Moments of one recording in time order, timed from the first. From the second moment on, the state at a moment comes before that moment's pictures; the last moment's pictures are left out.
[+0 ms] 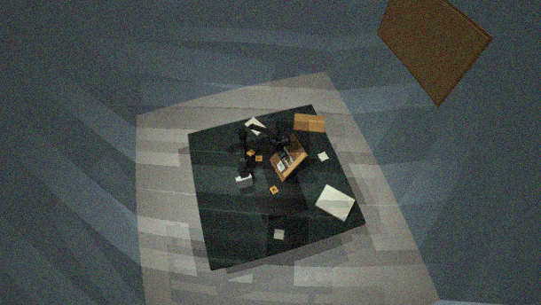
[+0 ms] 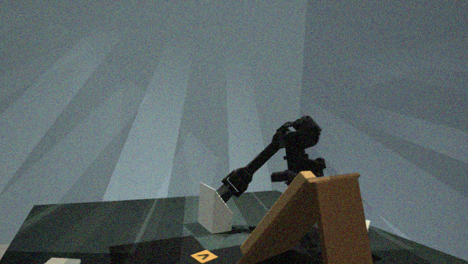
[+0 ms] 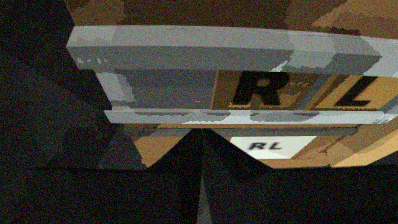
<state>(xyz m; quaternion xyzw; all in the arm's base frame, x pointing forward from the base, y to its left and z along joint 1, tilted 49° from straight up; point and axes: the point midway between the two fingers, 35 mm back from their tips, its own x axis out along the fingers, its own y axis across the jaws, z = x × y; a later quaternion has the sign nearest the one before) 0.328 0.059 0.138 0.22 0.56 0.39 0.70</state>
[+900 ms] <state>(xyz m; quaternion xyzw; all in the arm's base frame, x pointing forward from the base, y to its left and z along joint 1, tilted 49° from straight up) 0.337 0.068 0.134 0.22 0.56 0.40 0.70</state>
